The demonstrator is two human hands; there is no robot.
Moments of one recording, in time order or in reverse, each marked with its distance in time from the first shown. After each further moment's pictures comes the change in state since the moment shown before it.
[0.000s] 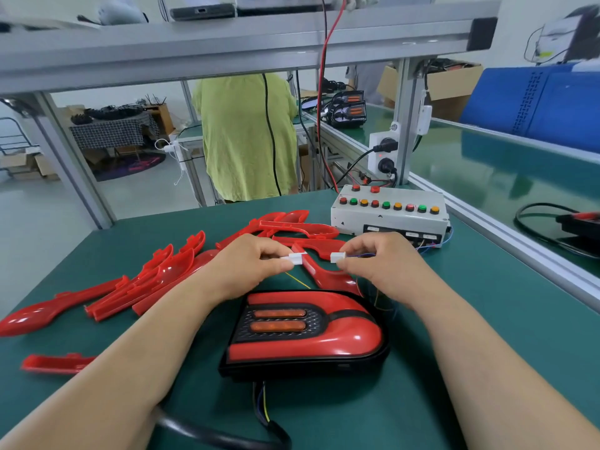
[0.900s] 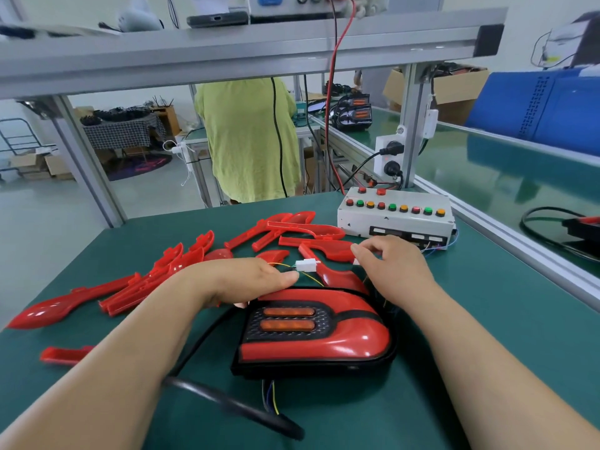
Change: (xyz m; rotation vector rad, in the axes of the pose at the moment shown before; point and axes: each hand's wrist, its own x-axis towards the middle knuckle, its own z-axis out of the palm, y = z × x) left_hand -0.026 0.023 -0.020 0.250 -0.474 -0.271; right_hand 0.000 -0.001 0.008 -0.366 0.136 0.020
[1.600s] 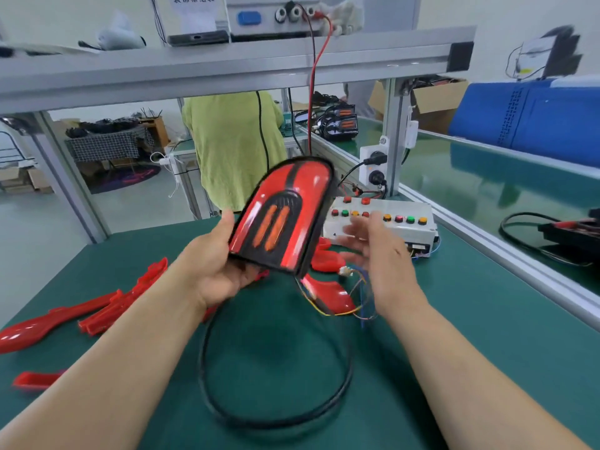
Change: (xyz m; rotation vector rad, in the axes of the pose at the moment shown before) left_hand 0.016 0.015 -0.011 -1.527 0.408 0.116; right_hand -0.003 -0.026 -0.005 1.064 0.140 0.119
